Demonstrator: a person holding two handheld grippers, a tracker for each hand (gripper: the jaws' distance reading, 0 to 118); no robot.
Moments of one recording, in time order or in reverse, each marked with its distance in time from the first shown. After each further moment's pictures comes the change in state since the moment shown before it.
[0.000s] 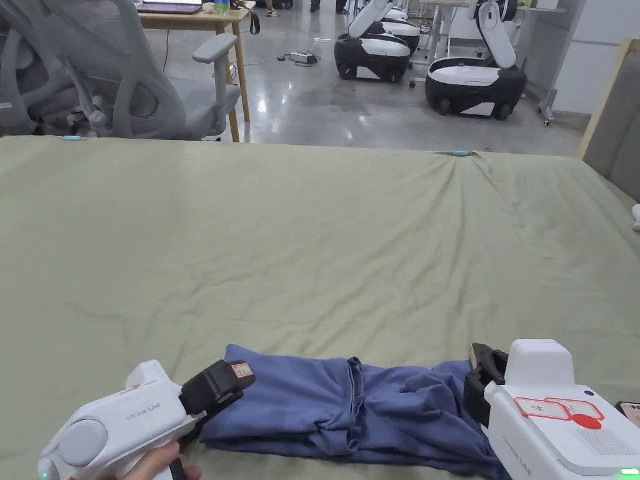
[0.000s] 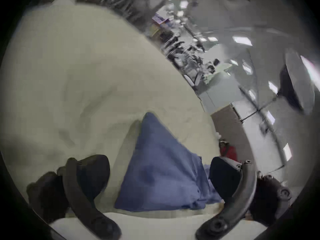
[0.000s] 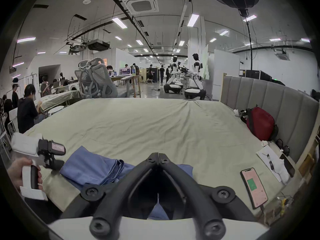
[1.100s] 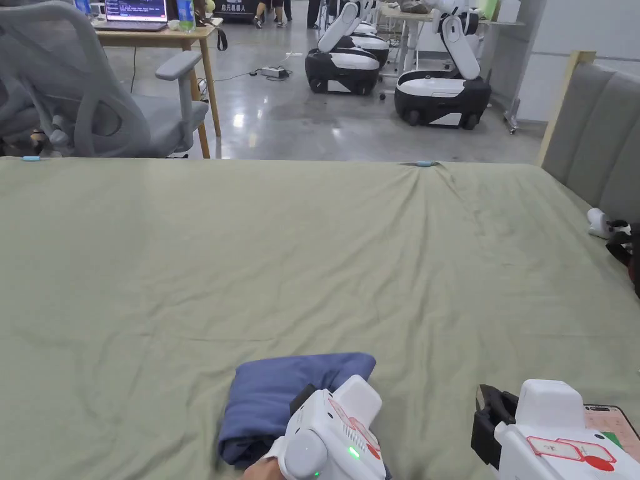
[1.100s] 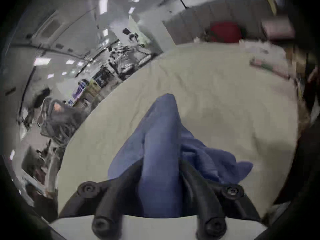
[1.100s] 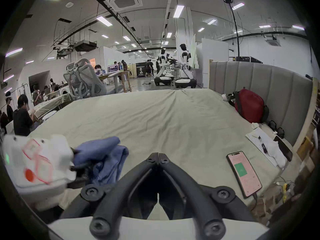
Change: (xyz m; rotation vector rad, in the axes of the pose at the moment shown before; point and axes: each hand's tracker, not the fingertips) left arm 0.164 -0.207 -0.129 -0.030 0.528 -1.586; right arm 0.059 -0.026 0.015 -0.063 -0.051 -0.092
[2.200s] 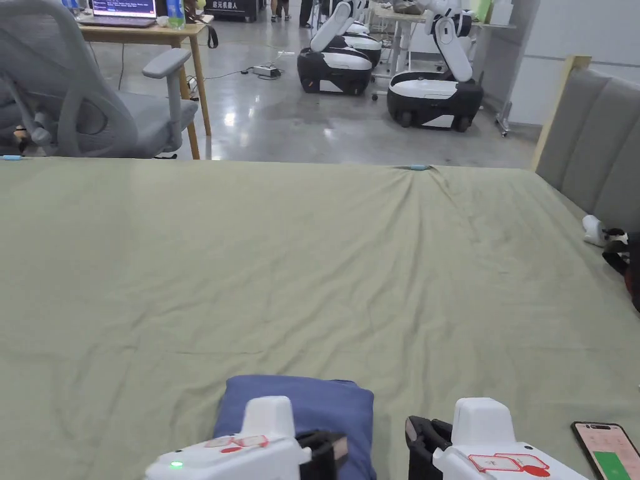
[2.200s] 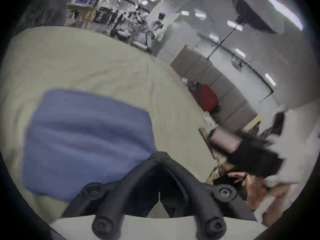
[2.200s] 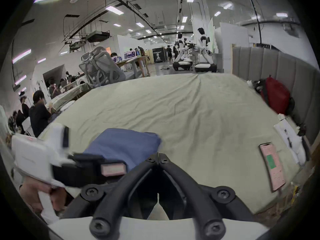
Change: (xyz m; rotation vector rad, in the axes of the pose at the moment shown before) left arm -0.117 -0.048 0.040 0.179 -0.686 0.965; right arm -0.040 0.003 -0.040 -0.181 0.244 -0.038
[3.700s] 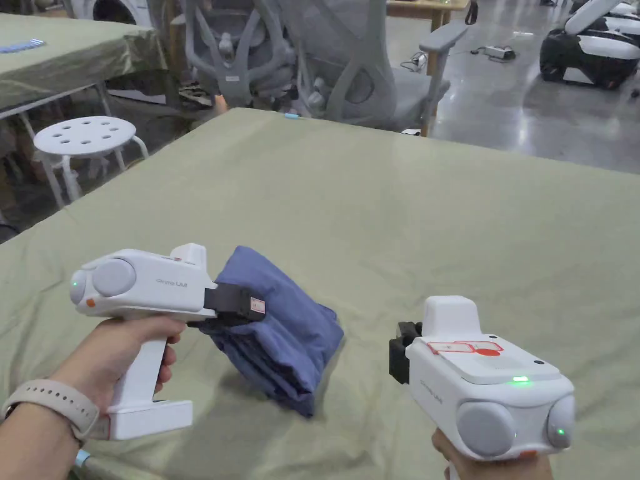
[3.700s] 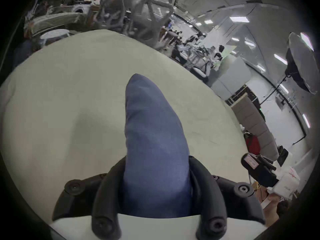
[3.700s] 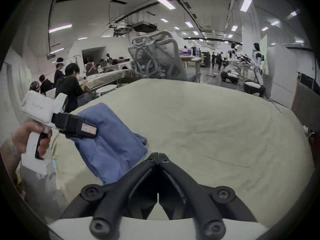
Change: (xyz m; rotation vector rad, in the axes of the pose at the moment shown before) left arm -0.359 0.137 0.312 0.068 0.422 0.245; right arm -0.355 0.051 -0.172 0.002 0.251 0.331
